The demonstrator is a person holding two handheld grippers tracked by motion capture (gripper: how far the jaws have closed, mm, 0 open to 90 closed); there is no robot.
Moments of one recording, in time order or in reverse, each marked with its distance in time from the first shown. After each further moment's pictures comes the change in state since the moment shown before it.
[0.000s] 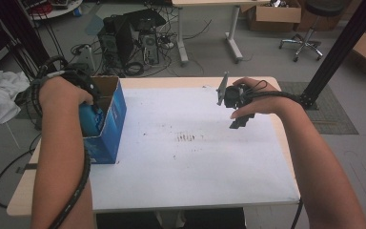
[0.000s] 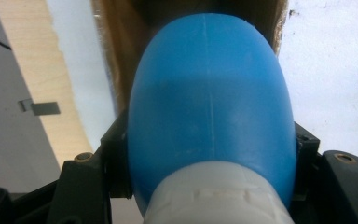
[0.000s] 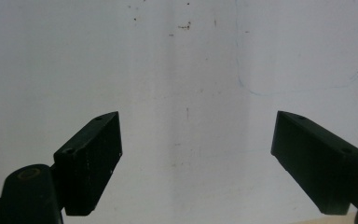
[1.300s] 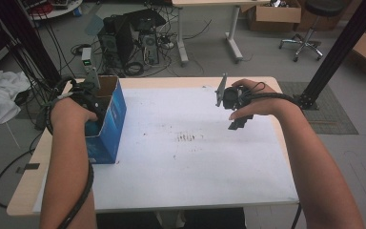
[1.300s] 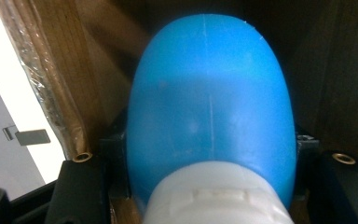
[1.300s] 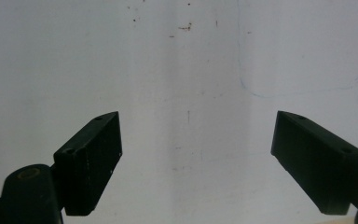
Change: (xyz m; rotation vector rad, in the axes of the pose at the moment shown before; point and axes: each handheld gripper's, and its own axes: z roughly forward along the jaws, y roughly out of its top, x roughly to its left) left arm 0.009 0.006 0.061 -0.008 0.022 0.052; right arm 0.001 0.002 0.006 0.001 0.003 0.007
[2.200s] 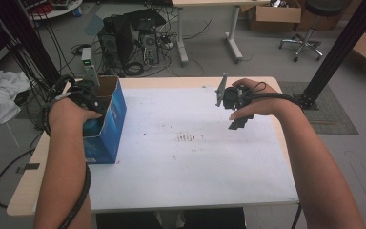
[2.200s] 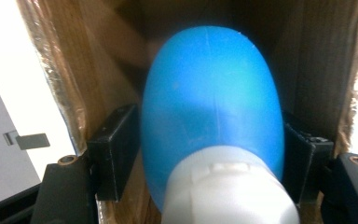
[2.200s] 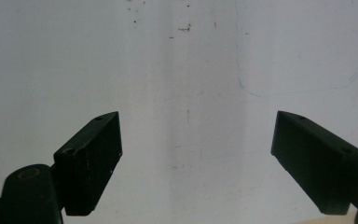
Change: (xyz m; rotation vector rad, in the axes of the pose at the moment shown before) left arm -0.004 -0.009 -0.011 -0.055 0.002 0.012; right arm 0.004 0.002 -0.005 0.002 -0.015 0.004
